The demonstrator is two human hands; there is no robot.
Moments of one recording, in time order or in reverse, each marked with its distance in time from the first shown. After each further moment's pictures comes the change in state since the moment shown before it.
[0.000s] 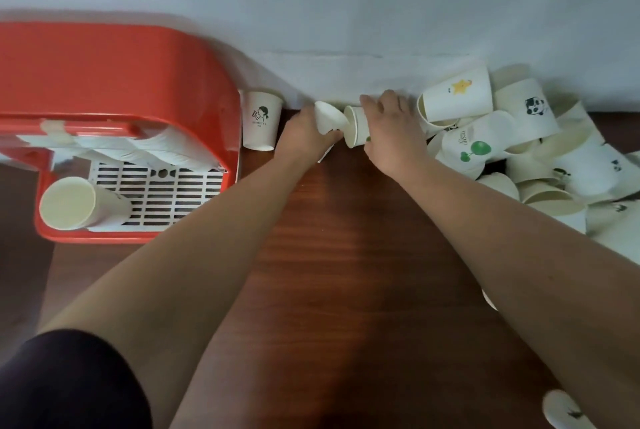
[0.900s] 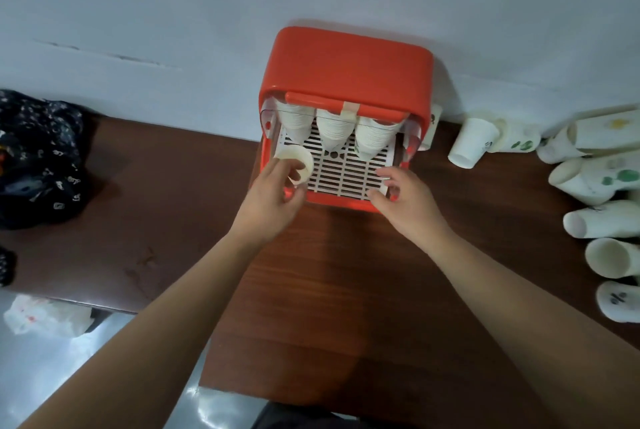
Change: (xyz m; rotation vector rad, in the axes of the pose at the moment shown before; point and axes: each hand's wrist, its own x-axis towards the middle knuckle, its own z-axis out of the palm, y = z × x) left_hand -0.218 -0.242 -0.236 -0.116 0.230 0.179; right_hand -0.094 -0.288 -0.038 0.757 -0.178 0.101
